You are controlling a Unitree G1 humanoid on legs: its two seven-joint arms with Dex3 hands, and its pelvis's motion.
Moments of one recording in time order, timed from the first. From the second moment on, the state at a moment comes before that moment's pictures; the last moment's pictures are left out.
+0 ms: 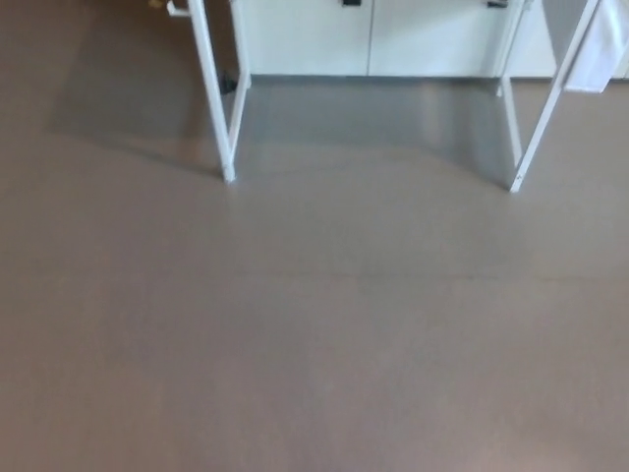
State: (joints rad) left_arm 0.23 0.37 0.39 0.99 -0.21 -0.25 -0.33; right_arm 0.12 -0.45 -0.01 0.88 -0.13 -0.21 0.11
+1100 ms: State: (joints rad) left_arm 0.39 0.39 0.33 1.07 -0.17 -0.37 -0.30; right_arm 0.30 -0.43 0.01 0.99 -0.15 -0.32 0.09
